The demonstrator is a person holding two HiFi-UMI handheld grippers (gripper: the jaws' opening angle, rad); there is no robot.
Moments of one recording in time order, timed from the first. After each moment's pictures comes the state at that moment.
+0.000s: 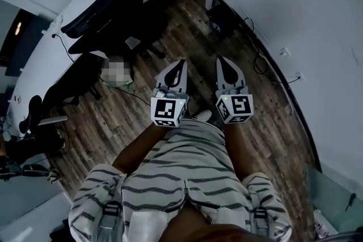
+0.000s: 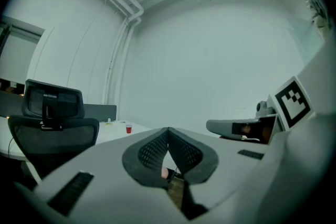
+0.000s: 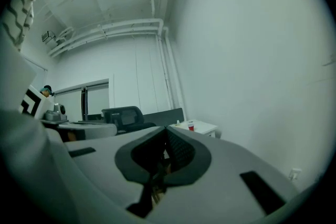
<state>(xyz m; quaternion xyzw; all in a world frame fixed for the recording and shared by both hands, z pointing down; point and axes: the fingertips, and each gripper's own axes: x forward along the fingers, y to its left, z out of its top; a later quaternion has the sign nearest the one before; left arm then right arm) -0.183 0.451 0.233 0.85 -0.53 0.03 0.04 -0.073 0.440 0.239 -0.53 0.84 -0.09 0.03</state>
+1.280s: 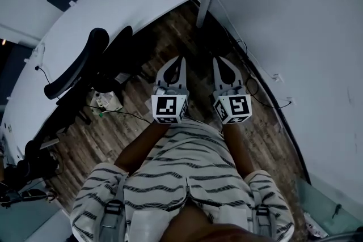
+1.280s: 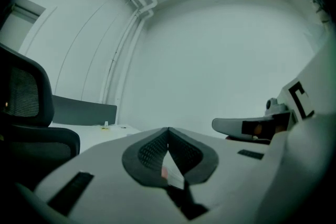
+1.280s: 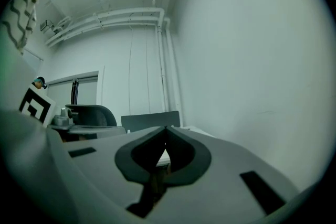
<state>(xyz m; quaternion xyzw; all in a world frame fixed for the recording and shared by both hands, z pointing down) -0.197 0.185 0.235 0.84 -0.54 0.00 0.06 -0.092 0.190 0.227 -0.53 0.85 -0.06 0.01</state>
